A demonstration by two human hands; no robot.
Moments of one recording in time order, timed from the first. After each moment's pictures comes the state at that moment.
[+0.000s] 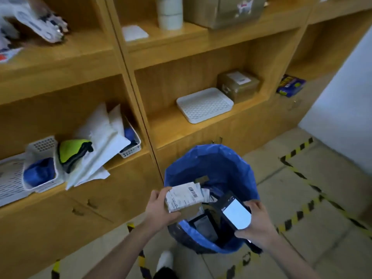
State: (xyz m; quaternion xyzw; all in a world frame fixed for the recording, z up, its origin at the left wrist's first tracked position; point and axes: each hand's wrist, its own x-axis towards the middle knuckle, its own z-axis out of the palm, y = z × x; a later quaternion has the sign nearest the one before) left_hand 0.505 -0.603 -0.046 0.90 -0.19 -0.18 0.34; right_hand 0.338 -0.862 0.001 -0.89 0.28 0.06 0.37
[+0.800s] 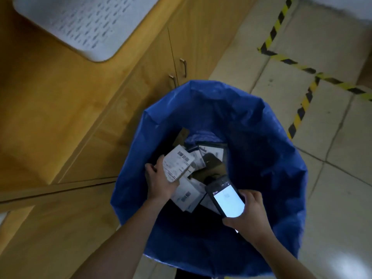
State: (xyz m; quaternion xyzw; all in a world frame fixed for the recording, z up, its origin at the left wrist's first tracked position) left_hand 0.722 -0.783 -0.370 0.91 -0.23 -0.31 0.17; right_hand 0.488 -0.868 -0.299 -0.68 0.59 0.07 0.43
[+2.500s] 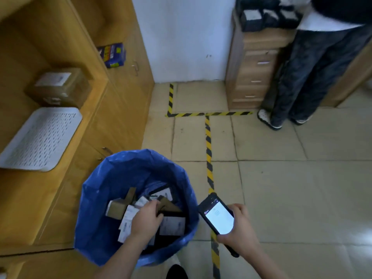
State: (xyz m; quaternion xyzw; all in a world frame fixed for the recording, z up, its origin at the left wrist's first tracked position) left_hand 0.521 -0.788 -0.133 0.77 -0.57 -0.28 0.00; right_hand 0.238 -0.787 -0.108 -0.58 0.68 -0.13 0.43
